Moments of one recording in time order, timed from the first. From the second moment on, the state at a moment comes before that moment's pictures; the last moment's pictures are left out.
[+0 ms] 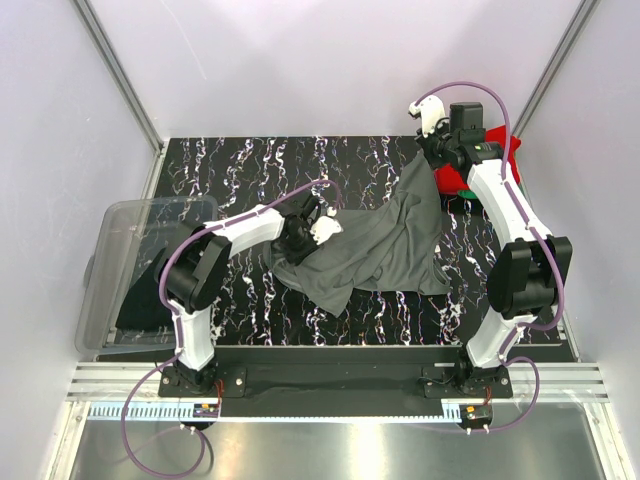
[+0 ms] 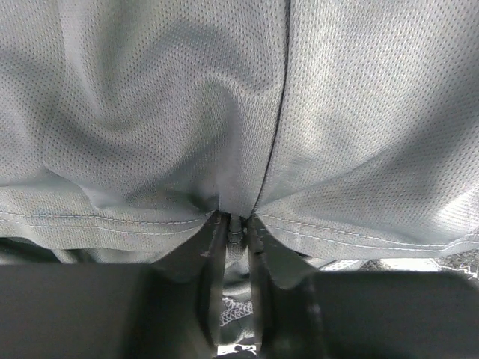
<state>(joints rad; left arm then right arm) -0.58 1.92 1.30 -0.67 0.15 0.50 0.12 1.77 1.66 -0.48 -0.18 -0.48</state>
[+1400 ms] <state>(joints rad) -0.49 1.43 1.70 -0.78 -0.11 0.83 0.12 1.56 1.98 -0.43 -0.04 -0.41</state>
